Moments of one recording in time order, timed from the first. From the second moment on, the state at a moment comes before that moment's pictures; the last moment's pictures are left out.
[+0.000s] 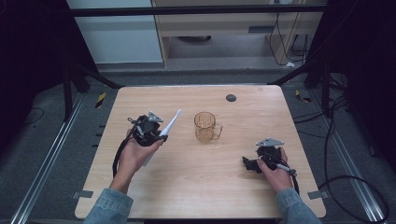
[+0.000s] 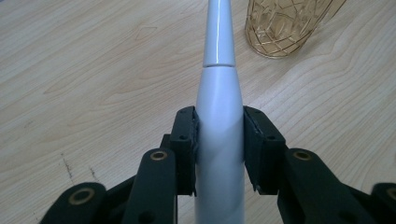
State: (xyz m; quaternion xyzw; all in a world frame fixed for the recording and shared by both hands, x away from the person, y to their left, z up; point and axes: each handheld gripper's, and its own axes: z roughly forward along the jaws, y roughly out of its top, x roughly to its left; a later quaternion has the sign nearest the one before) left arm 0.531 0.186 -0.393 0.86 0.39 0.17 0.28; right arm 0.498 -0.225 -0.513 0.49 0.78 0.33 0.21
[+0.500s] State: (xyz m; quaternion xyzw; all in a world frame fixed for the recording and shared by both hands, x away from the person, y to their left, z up) left arm 0.536 0.173 -0.364 0.86 0.37 0.17 0.32; right arm 0.498 -0.225 -0.513 0.49 0.78 0.33 0.21
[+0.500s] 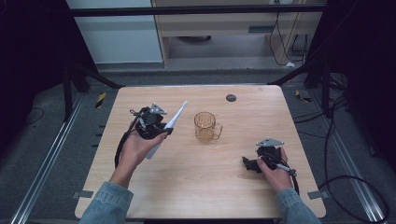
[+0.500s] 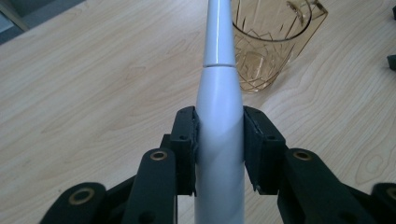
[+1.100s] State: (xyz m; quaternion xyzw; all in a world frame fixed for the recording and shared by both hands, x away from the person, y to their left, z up) left arm 0.556 0.164 -0.351 0.85 0.37 0.19 0.32; right arm 0.499 -0.226 -0.513 0.49 0.78 0.33 0.21
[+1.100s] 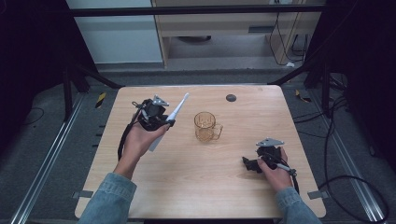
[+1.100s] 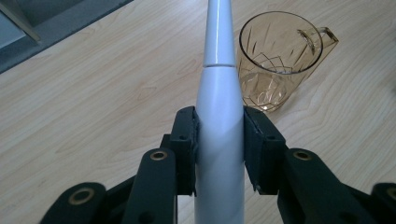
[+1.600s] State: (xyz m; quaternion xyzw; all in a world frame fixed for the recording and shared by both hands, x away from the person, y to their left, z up) left arm 0.566 0.143 -0.337 0.85 0.36 0.19 0.33; right arm 0.498 -0.226 -0.513 0.49 0.78 0.33 0.21
